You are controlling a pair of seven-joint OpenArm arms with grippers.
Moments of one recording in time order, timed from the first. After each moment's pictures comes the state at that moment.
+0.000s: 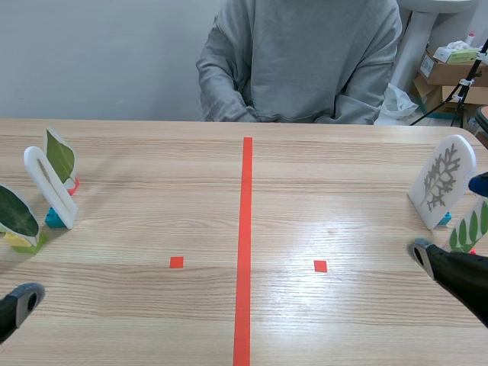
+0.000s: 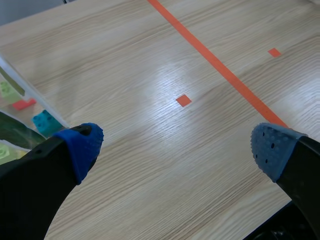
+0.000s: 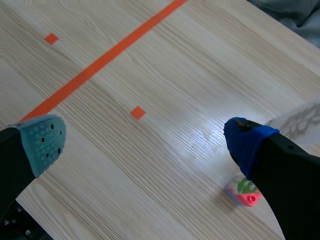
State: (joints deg) left arm 53.9 -23.1 -27.3 115.6 -17.5 -42.5 -3.6; right arm -42.6 27.5 28.1 120.4 24.8 45.4 -16.0
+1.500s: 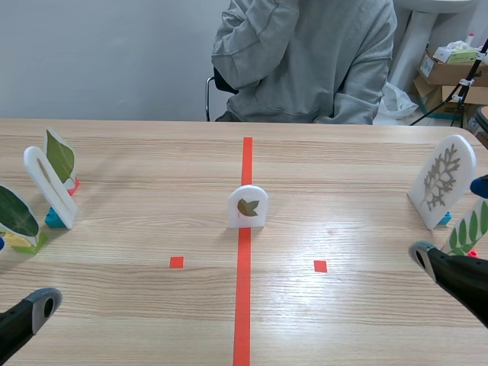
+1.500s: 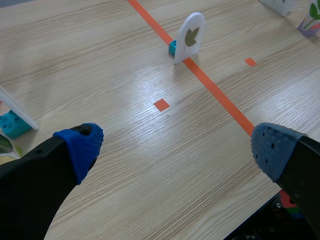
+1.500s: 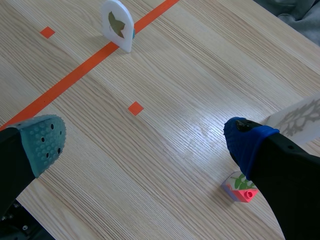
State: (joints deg) left arm 53.6 -23.0 -25.3 115.5 -21.8 -44.0 -1.8; right arm -42.6 27.5 28.1 120.3 24.1 45.3 -16.4
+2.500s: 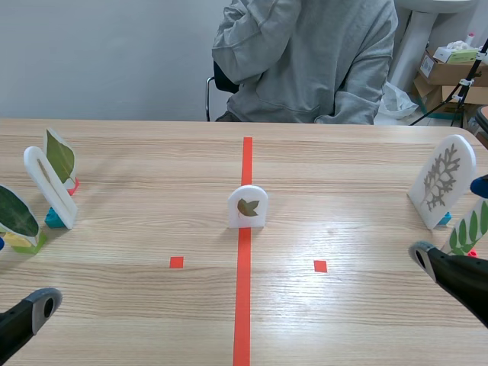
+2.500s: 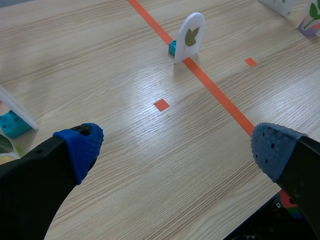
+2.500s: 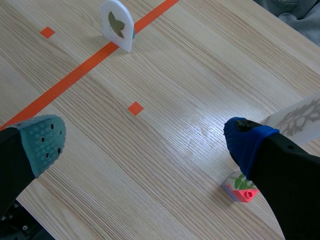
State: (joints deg) left arm 53.6 -23.0 -25.3 115.5 -21.8 -44.0 -1.8; right arm -42.6 27.5 28.1 120.3 24.1 45.3 -16.4
